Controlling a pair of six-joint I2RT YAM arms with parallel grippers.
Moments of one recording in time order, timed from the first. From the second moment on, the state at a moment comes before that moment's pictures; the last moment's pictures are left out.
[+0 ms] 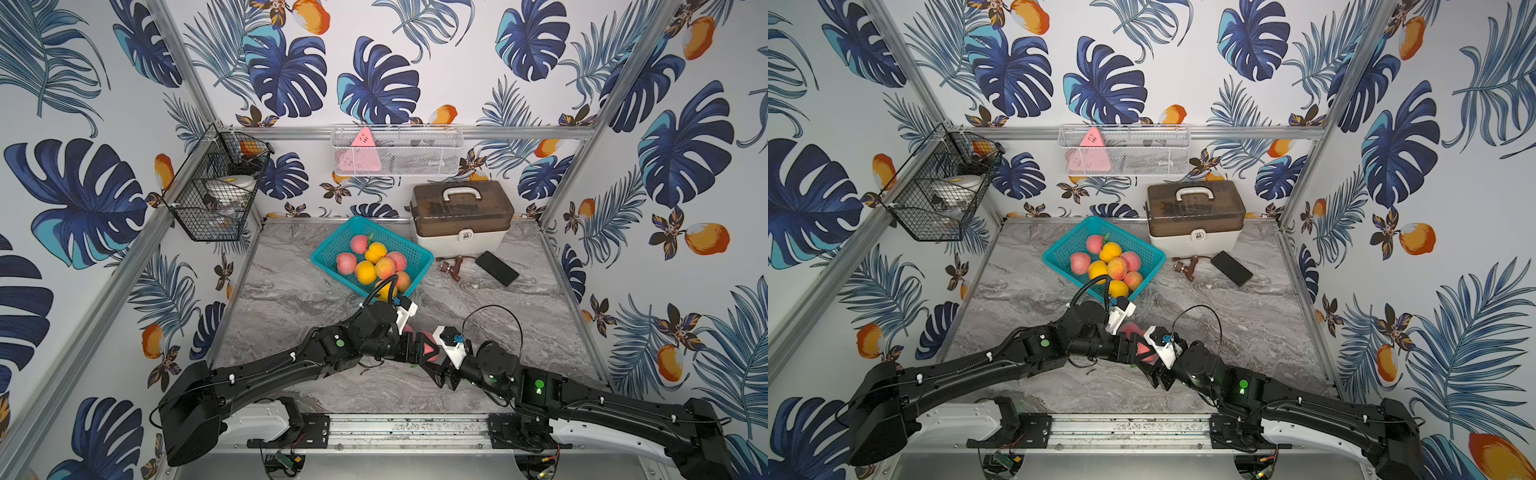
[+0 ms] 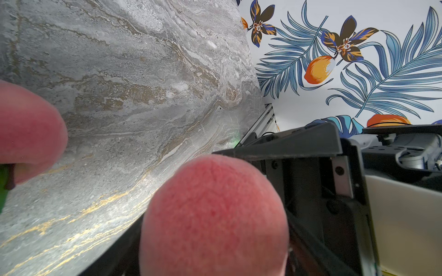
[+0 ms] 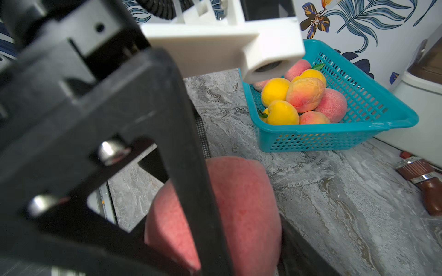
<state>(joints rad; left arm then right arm) -0.92 1.21 0.78 -0.16 0.37 -0.89 1.19 0.74 0.41 -0.04 0.23 0.11</state>
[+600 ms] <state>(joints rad) -0.90 1.24 0.89 -0.25 0.35 -0.83 1.19 0.73 0.45 -0.10 0.26 0.13</state>
